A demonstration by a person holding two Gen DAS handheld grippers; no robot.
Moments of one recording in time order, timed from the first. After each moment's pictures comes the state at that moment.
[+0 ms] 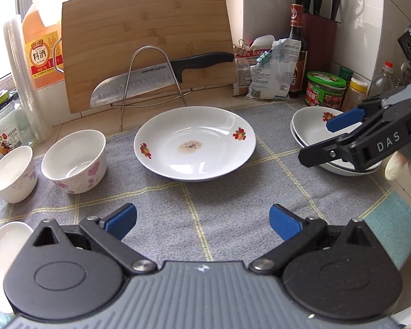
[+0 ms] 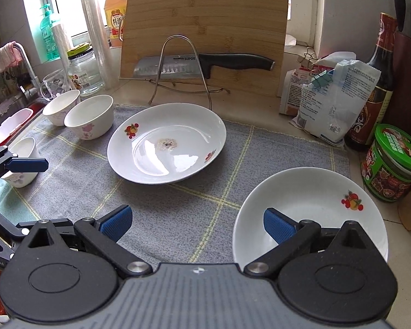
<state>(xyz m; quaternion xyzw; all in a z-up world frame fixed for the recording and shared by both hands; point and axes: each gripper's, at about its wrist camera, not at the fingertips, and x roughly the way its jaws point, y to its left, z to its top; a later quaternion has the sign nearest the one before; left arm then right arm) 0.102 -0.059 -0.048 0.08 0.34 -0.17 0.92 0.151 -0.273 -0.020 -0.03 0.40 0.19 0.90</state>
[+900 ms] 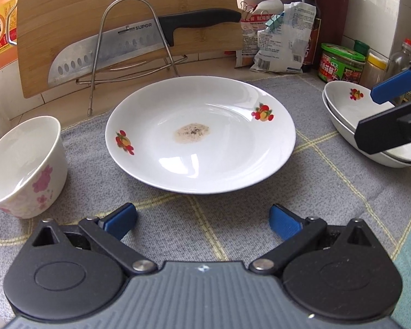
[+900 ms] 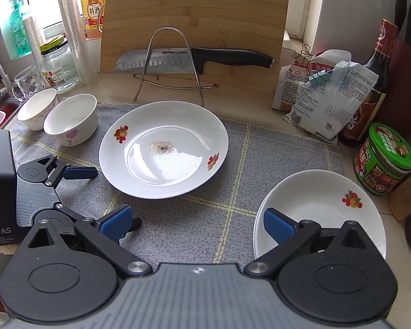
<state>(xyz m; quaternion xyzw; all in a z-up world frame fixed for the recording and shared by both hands) 0.189 -0.065 -0.111 0.09 0.37 -0.21 0.90 0.170 -0.228 -0.011 -0.04 0.44 0.11 0.89</state>
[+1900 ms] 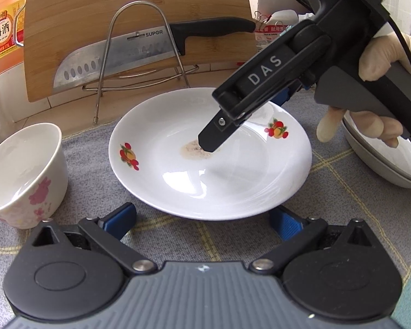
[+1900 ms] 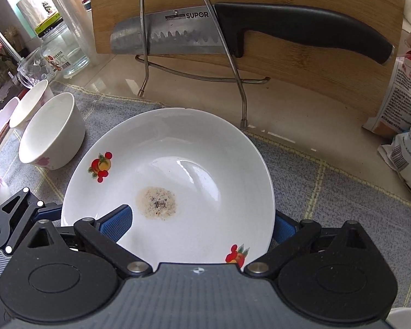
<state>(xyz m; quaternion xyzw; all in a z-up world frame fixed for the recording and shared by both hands) 0.204 -0.070 -0.116 0.08 0.35 -0.19 0.91 0.335 -0.213 -0.081 -0.02 0.52 0.25 0.82</state>
